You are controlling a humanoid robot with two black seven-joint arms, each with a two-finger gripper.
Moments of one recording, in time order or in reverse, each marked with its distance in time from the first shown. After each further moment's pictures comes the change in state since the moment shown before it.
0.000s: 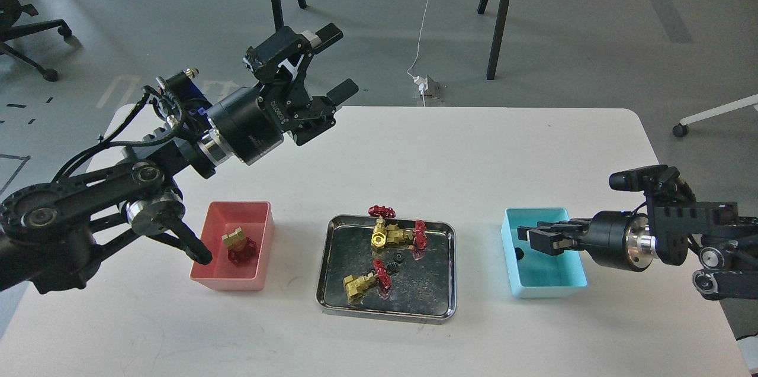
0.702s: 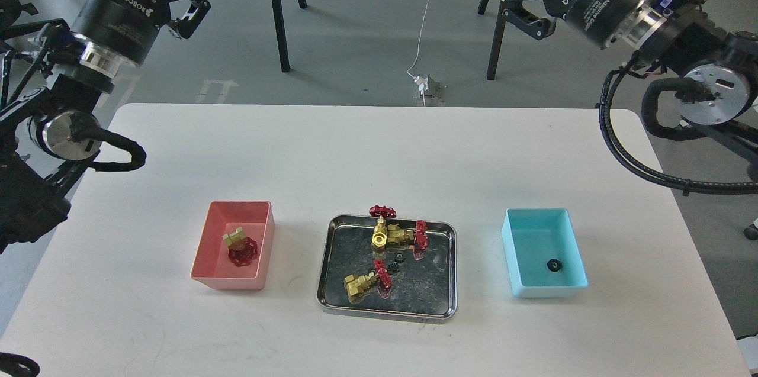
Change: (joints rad) left arm -0.011 -0.054 -0.335 0.537 -0.389 -0.305 0.000; right arm -0.184 0.061 1.052 -0.201 1.162 0.494 0.128
